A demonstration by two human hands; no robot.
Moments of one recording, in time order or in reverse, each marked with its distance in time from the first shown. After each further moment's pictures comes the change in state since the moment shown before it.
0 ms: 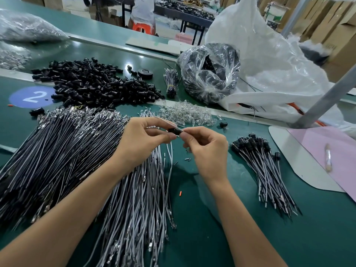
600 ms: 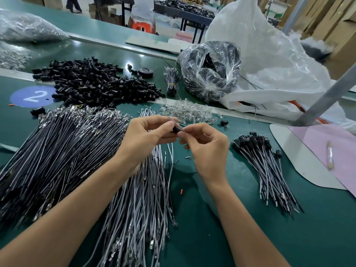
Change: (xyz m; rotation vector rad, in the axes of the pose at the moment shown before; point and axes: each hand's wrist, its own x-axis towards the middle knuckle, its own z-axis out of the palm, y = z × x) left_hand -0.002 0.001 0.009 -0.323 0.018 -0.129; right_hand -0.004 -0.001 0.005 0.067 0.031 -0.062
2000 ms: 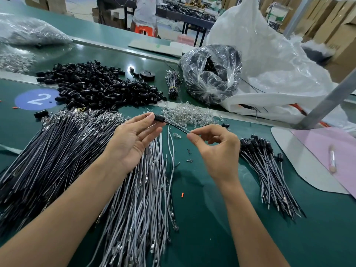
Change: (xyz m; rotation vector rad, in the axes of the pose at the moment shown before) left_hand 0.006 0.010 -0.018 -0.568 0.201 -0.219; right_hand 0.008 -0.003 -0.018 -0.246 0.034 -0.089
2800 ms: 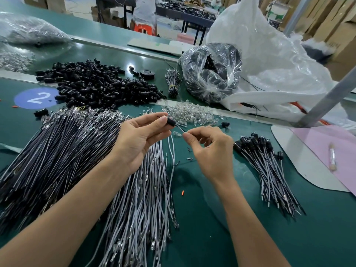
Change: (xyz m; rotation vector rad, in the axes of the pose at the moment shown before) left_hand -0.001 -0.010 0.005 0.181 -0.134 0.105; right_hand -0.004 0.004 0.006 -0.146 -0.056 -0.113
